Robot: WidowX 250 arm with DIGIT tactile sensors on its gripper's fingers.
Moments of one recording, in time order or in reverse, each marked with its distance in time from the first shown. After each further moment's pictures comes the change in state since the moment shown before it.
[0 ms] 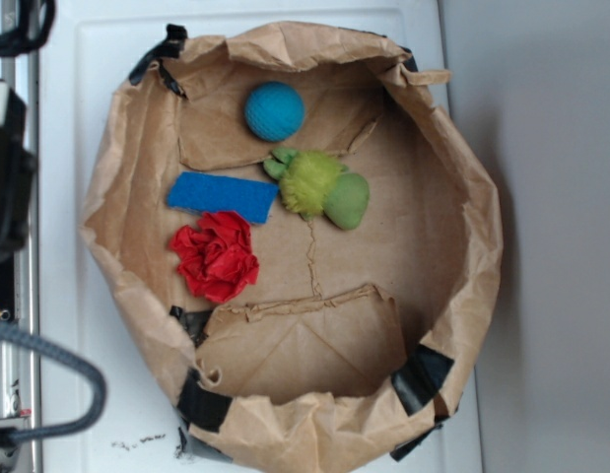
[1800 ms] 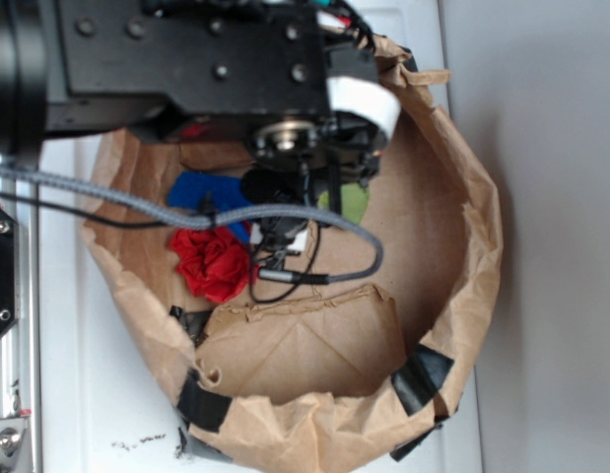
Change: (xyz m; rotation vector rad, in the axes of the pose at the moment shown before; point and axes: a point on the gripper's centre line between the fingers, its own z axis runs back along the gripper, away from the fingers) arm 0.109 0.072 -0.142 0.136 -0.080 -0.143
